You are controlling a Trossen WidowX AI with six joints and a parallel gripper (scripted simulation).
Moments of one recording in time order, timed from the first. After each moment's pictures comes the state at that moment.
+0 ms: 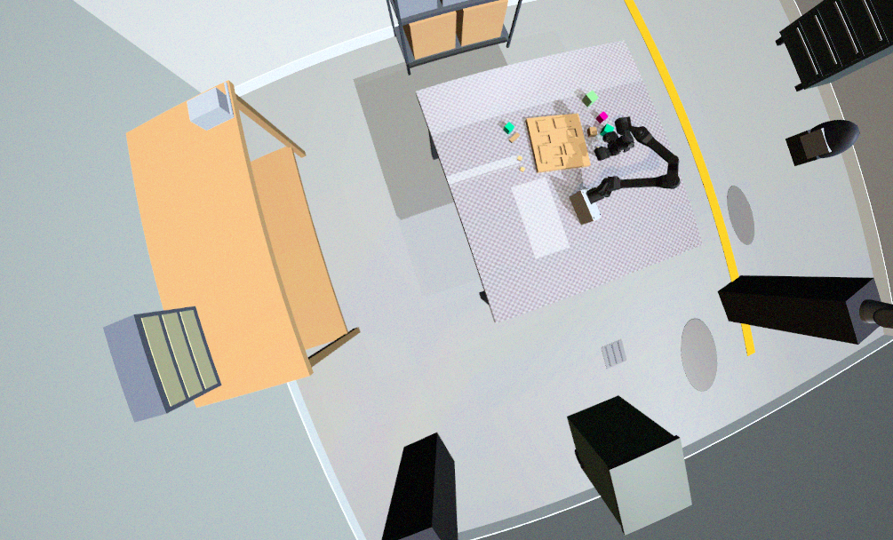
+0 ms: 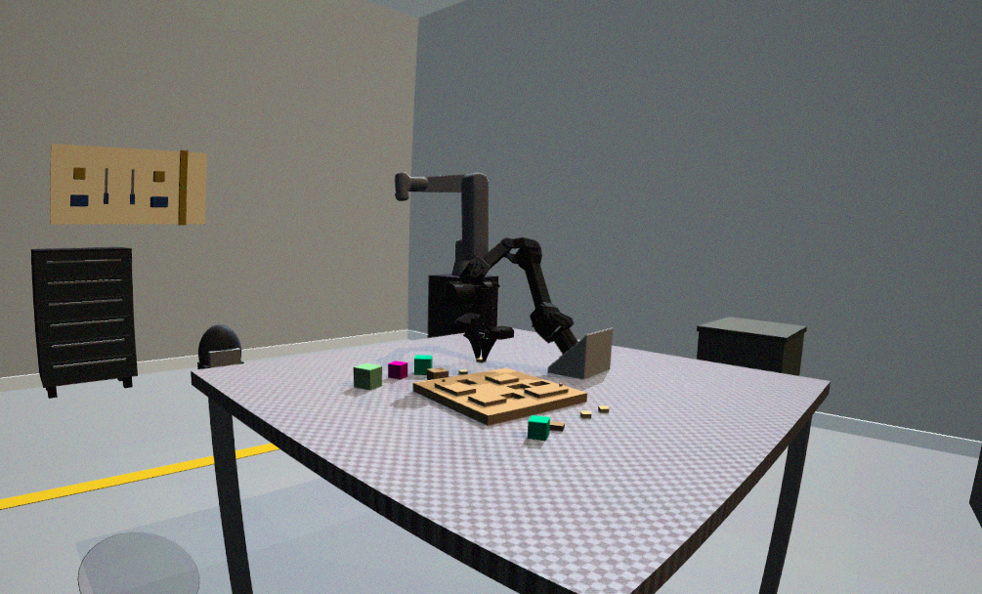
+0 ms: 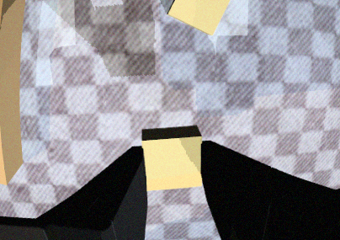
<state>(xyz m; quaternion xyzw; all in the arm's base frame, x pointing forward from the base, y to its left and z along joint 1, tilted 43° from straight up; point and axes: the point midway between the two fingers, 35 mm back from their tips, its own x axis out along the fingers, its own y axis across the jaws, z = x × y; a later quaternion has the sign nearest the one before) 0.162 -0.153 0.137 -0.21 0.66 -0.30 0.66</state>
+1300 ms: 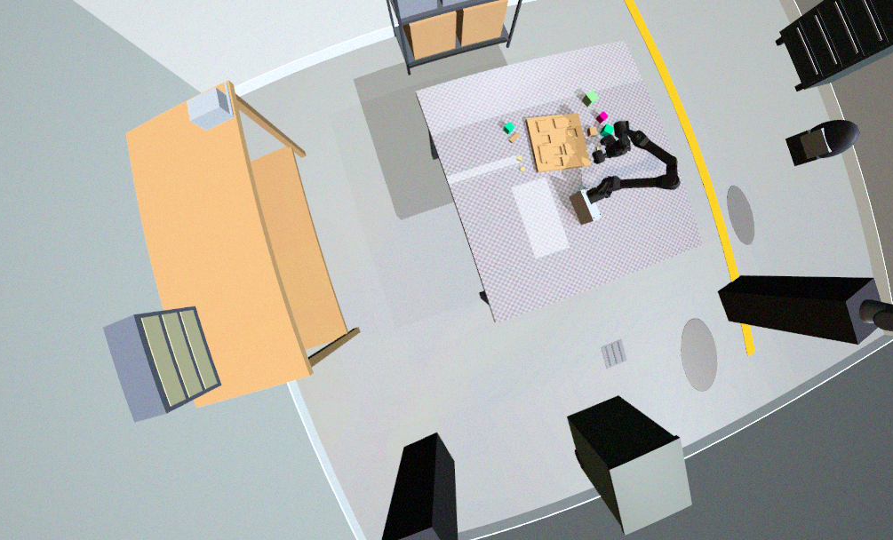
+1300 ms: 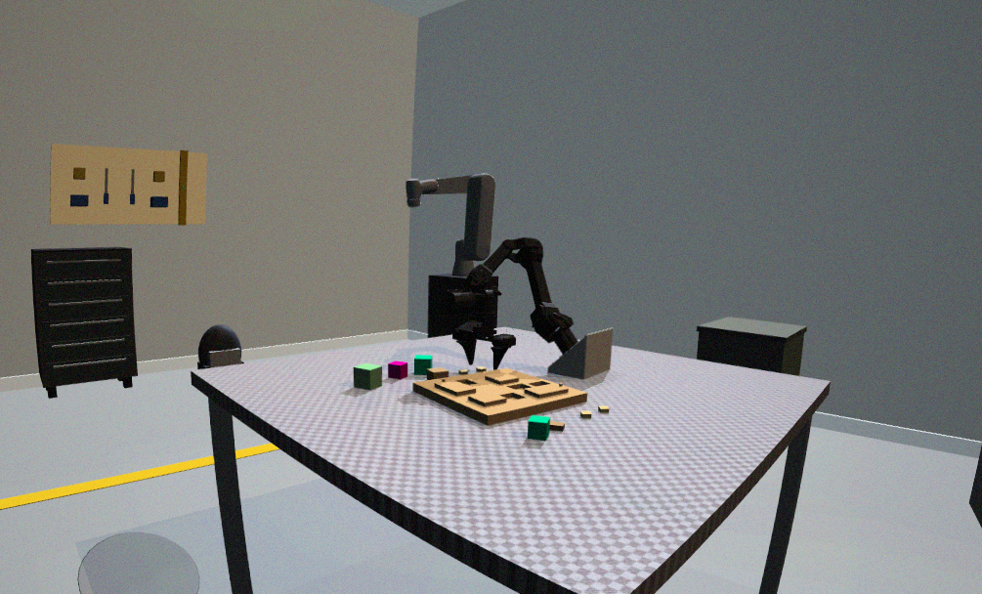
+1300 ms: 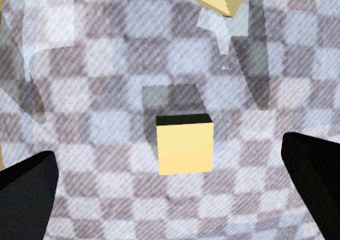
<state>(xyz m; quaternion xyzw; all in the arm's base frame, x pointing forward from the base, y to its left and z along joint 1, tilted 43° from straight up) 0.154 -0.166 0.120 -0.21 0.67 -0.30 0.65</state>
